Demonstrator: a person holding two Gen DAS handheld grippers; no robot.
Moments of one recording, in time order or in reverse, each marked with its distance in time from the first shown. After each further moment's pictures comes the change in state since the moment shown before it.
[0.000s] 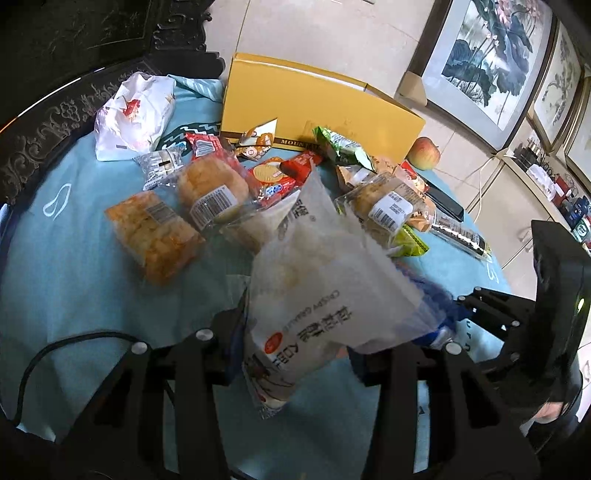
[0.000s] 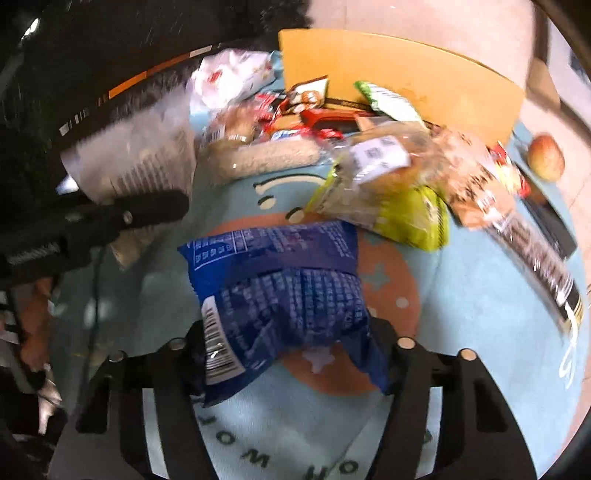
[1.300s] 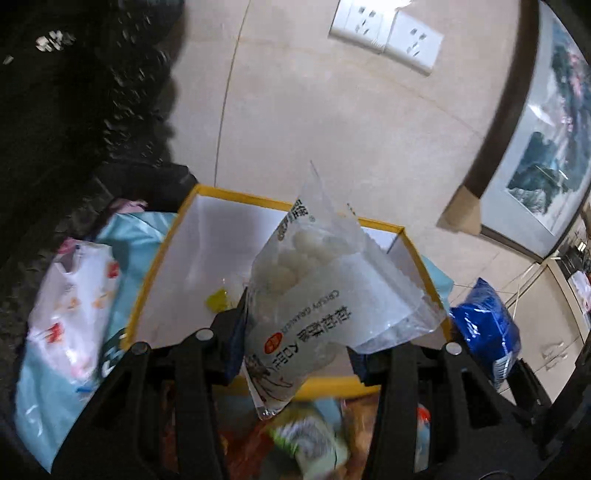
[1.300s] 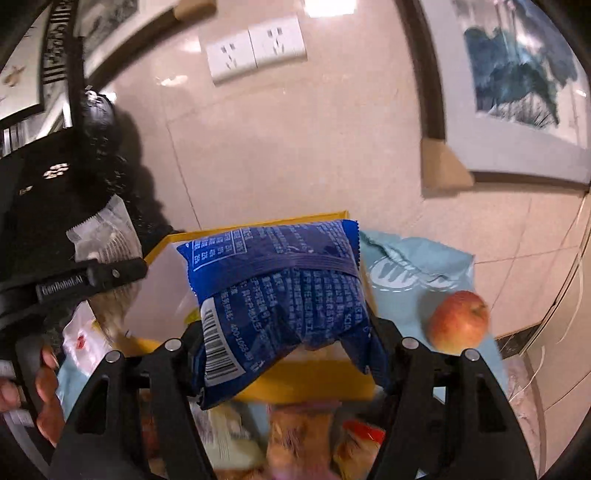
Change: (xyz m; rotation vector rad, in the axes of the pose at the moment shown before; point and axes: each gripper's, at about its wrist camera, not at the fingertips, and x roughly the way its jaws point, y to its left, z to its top) left arm 0.114 -0.047 0.290 -0.125 -0.148 0.121; right arm -0.023 -0.181 0.216 0.303 -0.440 -0.222
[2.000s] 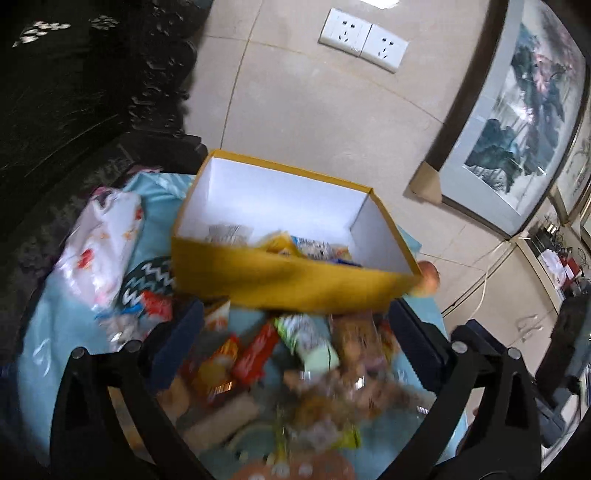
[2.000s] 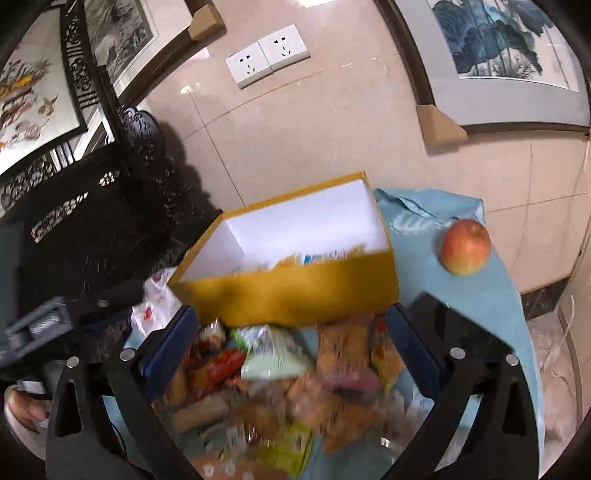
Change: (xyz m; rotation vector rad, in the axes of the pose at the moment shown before) left arm -0.115 0.023 -0.083 0.008 0.017 -0.085; right arm -0.109 -0.002 -0.060 0.100 0.037 0.158
